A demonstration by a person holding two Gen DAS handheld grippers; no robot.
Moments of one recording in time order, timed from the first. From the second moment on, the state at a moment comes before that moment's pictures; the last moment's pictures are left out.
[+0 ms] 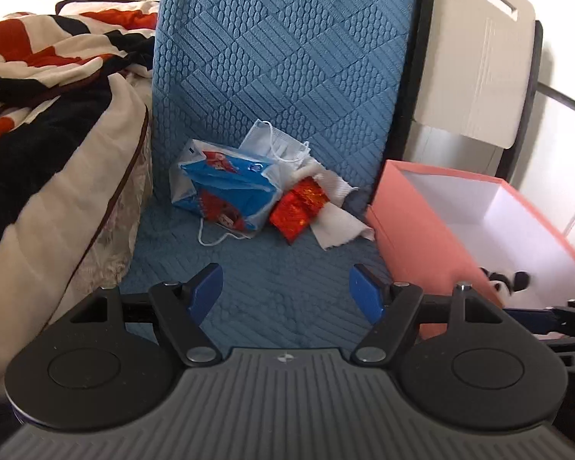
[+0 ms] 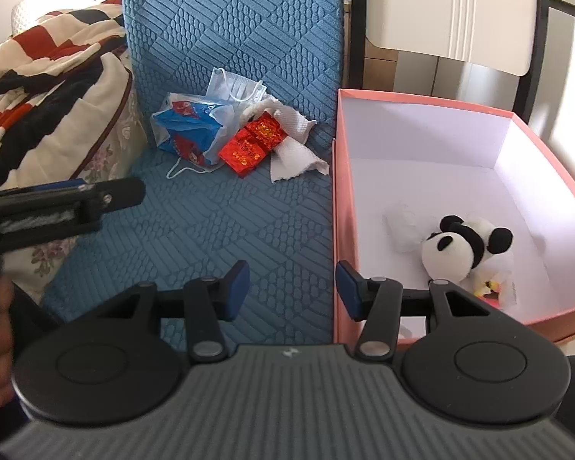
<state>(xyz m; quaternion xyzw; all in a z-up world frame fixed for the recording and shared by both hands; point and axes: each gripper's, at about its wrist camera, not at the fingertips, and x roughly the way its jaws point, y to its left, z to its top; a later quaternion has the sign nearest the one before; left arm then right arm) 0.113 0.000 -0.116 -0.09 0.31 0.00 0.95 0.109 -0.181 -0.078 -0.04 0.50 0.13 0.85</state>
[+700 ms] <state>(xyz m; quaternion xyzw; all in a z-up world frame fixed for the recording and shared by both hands) 0.188 0.059 -0.159 -0.22 0.35 0.01 0.91 0.158 -0.142 -0.115 -0.05 0.46 0.18 0.87</state>
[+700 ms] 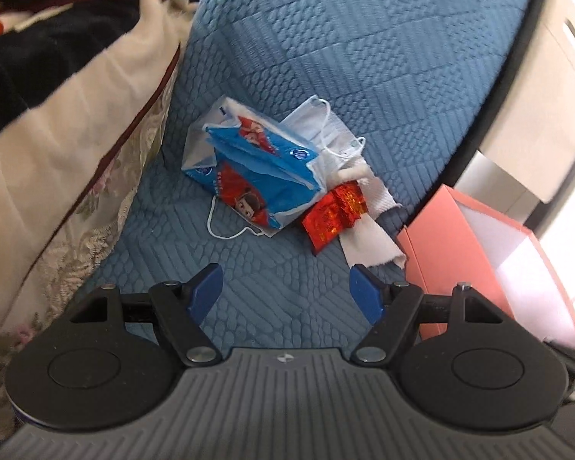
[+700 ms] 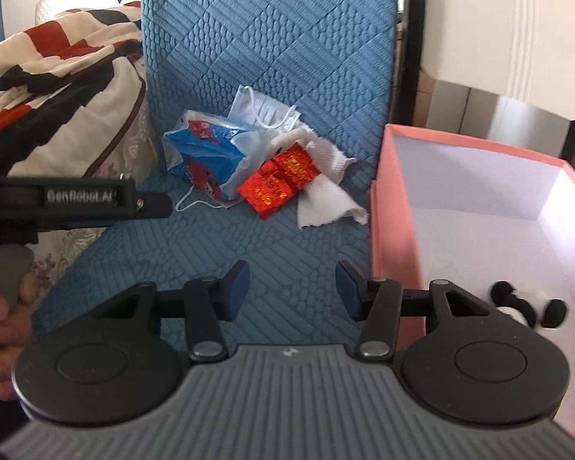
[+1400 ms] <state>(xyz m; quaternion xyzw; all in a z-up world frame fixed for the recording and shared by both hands) 0.279 0.093 -0.173 -0.30 0.34 -0.03 0.89 0.246 -0.127 -0.166 0.05 0.50 0.20 0.84</state>
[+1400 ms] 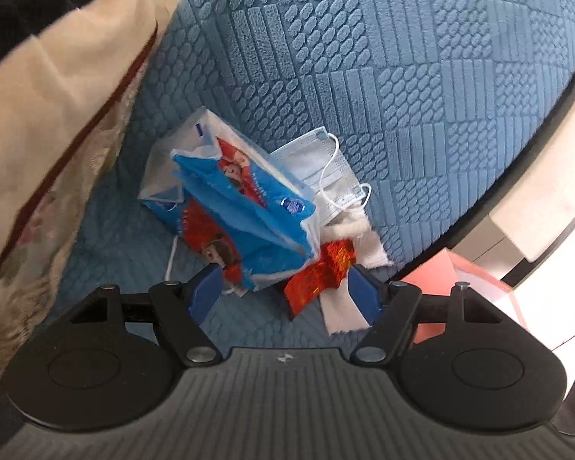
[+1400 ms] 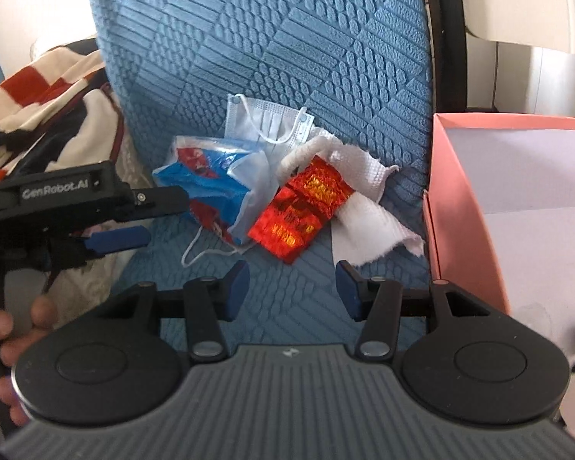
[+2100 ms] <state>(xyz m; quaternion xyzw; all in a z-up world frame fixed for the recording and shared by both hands) 0.340 0.122 -0.212 -0.42 0.37 -0.05 0.83 0.333 -0.104 -0.220 0.02 0.52 0.17 0.84</state>
